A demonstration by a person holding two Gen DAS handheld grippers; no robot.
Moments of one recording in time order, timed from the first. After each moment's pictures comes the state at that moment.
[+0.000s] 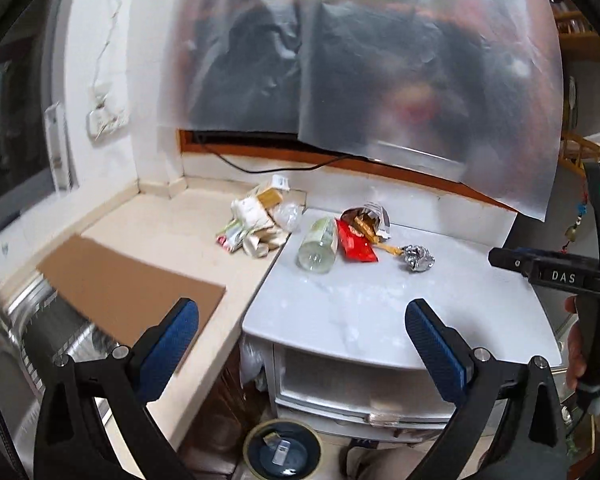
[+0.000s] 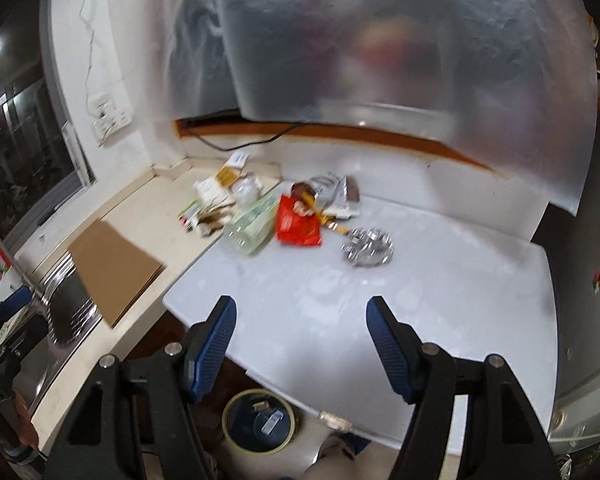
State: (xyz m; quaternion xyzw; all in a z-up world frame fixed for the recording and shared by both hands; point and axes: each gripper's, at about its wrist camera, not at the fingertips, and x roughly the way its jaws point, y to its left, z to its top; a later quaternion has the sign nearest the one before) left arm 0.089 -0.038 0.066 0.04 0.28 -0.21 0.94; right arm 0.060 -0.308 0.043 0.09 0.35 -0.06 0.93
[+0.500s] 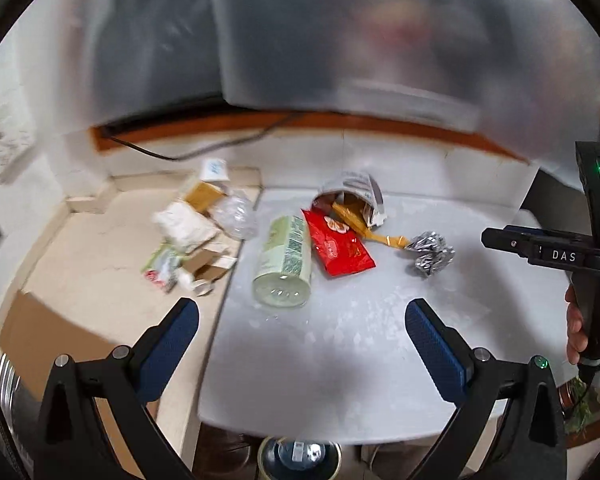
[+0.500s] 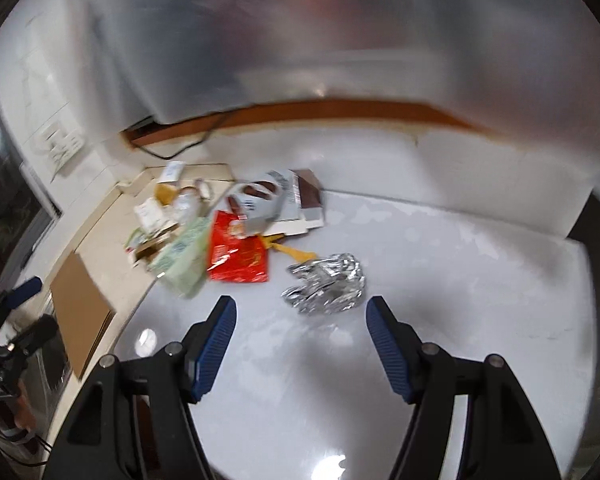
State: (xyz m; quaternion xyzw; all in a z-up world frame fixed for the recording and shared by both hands) left arm 0.257 -0.169 0.019 0.13 0.37 -0.27 0.88; right arm 0.188 -0.431 -0.039 0.19 0.40 -0.05 0.90
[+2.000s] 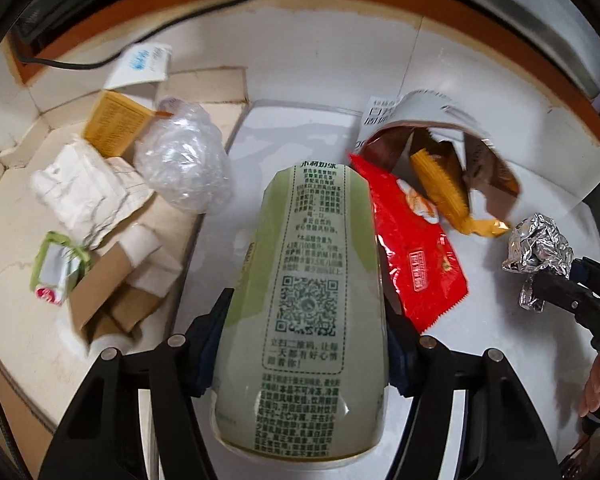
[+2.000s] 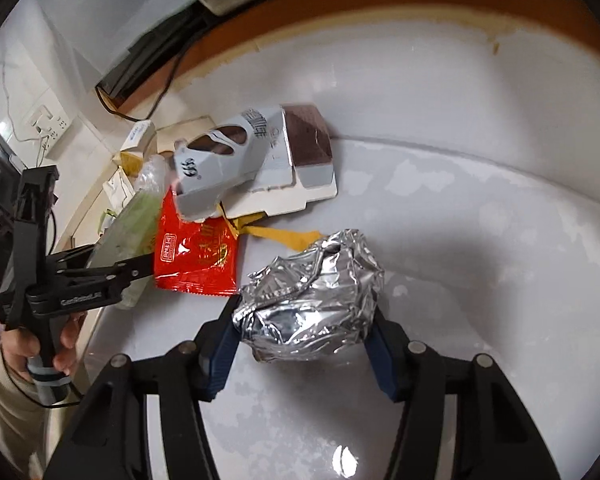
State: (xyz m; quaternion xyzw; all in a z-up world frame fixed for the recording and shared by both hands) left arm 0.399 -0.226 -0.117 0.12 0.49 -0.26 0.82; right arm 0.254 -0.434 -0.113 0.19 0.43 0.01 0.88
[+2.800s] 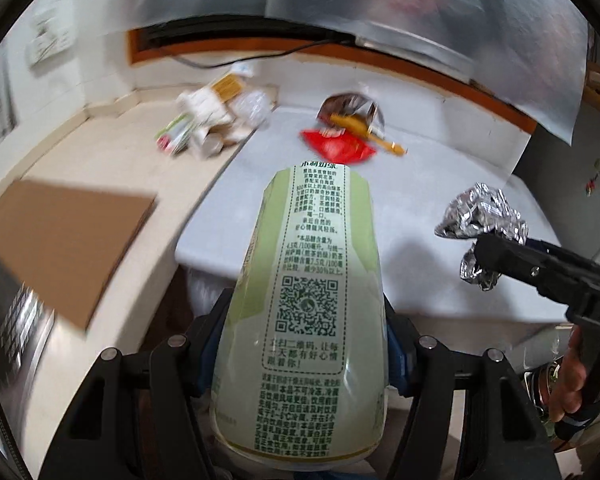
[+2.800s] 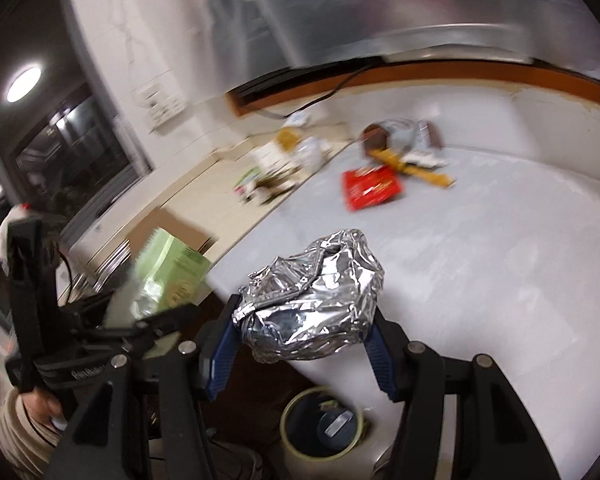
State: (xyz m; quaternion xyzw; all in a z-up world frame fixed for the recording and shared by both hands) left arm 0.126 -0.078 -0.090 0.05 0.40 -0.24 0.88; right arm 0.080 -0.280 -0.073 0.15 0.34 0.11 0.92
